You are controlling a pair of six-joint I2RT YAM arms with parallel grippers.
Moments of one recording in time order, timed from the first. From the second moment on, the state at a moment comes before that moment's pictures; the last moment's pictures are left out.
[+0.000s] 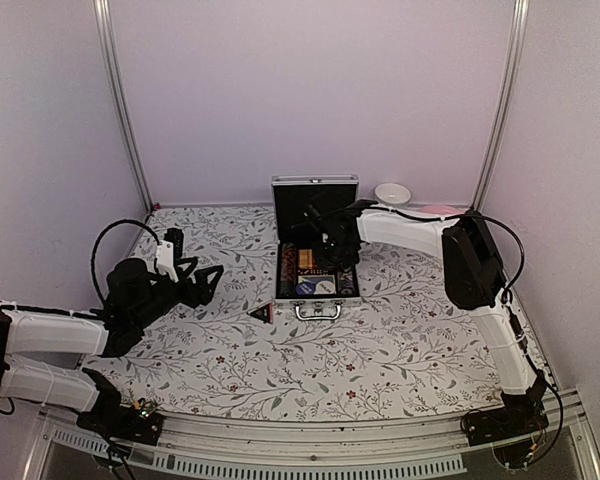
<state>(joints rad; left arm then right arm) -0.53 1.15 0.27 0.74 -0.02 -0.20 0.76 2.41 2.07 -0.79 0.30 0.55</state>
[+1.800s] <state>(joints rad) -0.51 1.14 0.28 0.64 -0.01 -0.30 0.77 1.92 1.69 -0.59 0.15 0.46</state>
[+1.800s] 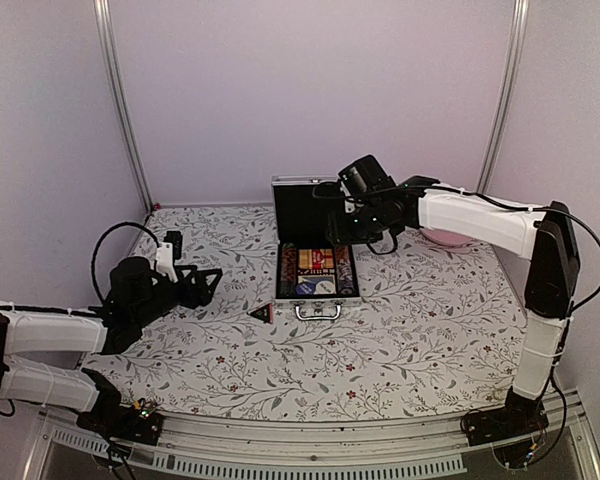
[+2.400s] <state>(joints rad) -0.76 1.44 0.67 0.00 -0.15 -0.76 0.68 1.69 1.32 -0.42 0.21 0.45</state>
